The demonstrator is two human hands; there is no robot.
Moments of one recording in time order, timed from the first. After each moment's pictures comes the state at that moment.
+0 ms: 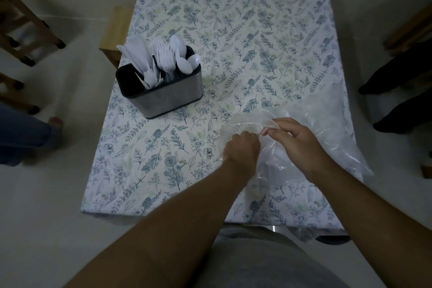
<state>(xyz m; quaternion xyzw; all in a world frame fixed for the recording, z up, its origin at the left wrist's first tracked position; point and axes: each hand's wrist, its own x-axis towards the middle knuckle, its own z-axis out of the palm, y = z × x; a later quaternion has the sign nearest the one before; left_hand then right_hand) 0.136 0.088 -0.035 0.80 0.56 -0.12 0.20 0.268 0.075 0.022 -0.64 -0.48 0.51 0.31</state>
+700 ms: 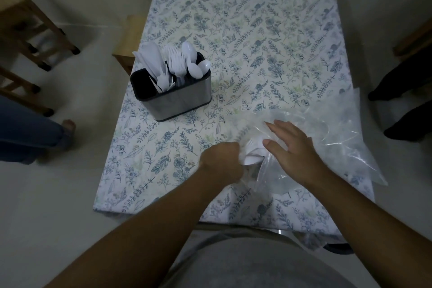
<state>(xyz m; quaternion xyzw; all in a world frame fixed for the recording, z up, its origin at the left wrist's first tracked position) 0.069 0.079 -0.016 0.75 0.59 -0.07 0.29 0.260 0.069 0.007 -0.68 -0.61 0.37 0.12</state>
